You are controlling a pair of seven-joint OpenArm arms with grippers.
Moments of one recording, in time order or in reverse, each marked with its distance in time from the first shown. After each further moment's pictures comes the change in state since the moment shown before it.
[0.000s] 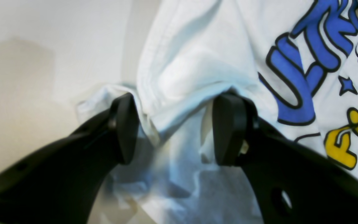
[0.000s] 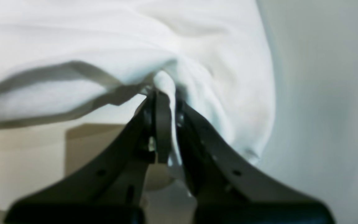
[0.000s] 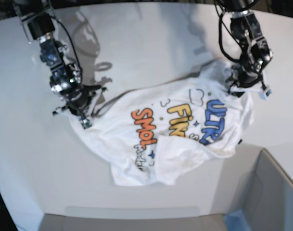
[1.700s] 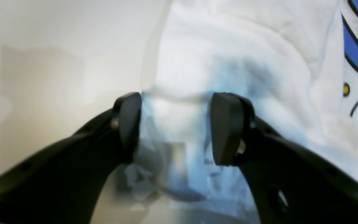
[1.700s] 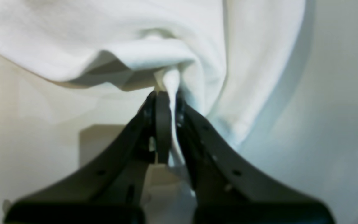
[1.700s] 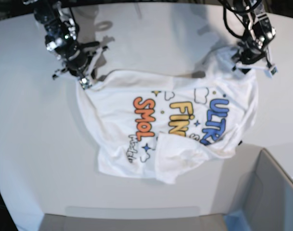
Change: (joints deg) left arm 12.3 -0.2 -0.9 5.8 0.7 -0.1 -2.1; right arm -21.1 3.2 4.9 18.6 0.3 0.3 -0.4
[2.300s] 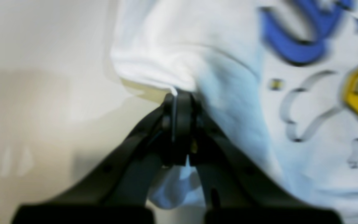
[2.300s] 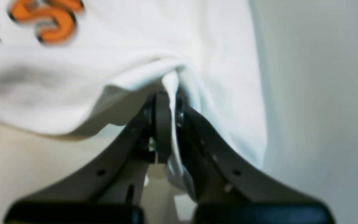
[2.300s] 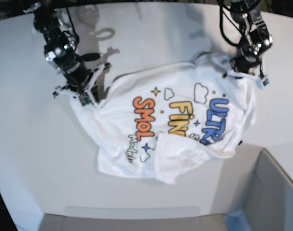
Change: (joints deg) left arm -4.6 1.3 0.8 4.9 -0.6 -8.4 2.5; right arm 6.3 -1.0 0.1 0.5 0.2 0.1 9.7
